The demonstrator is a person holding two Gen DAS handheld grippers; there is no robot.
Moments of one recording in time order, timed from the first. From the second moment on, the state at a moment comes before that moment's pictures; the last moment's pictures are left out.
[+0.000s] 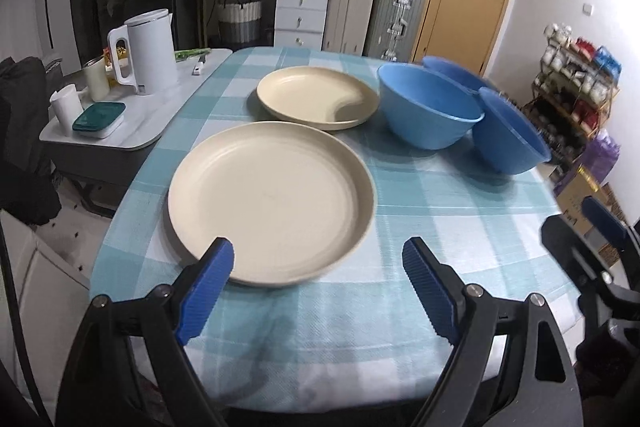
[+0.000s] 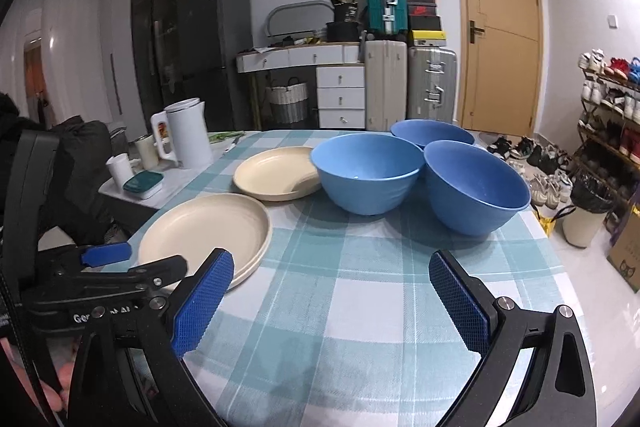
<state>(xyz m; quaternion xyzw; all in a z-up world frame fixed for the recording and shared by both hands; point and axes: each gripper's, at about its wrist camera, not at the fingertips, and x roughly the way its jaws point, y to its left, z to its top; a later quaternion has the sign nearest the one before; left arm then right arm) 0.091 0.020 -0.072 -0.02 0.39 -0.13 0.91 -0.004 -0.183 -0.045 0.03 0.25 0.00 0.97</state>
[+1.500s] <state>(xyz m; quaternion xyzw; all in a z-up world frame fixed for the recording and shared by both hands) 0.338 0.043 -0.055 0.01 0.48 -0.04 0.88 0.296 -0.140 0.072 0.06 0.41 0.21 0.88</state>
